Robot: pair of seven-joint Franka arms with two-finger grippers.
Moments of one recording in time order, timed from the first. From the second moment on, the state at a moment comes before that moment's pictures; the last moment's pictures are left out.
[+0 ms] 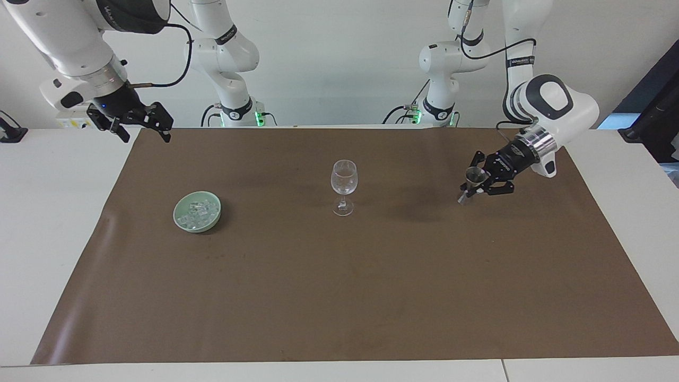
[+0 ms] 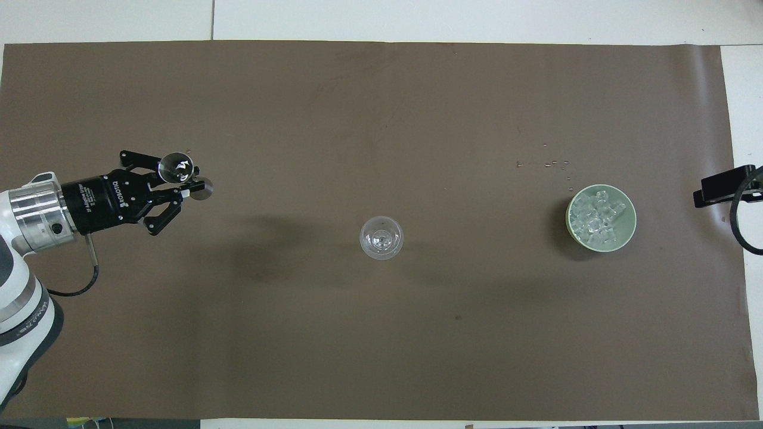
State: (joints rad) left arm -0.02 -0.12 0.02 -2.26 -1.27 2.07 -1.16; right arm -0.05 -0.05 -0.05 -1.64 0.00 1.50 -0.06
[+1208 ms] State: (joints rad) left arm -0.16 -0.14 -0.31 -2.17 -0.78 2.27 -1.66; right arm -0.05 -0.12 -0.05 -2.14 0.08 2.04 -0.17
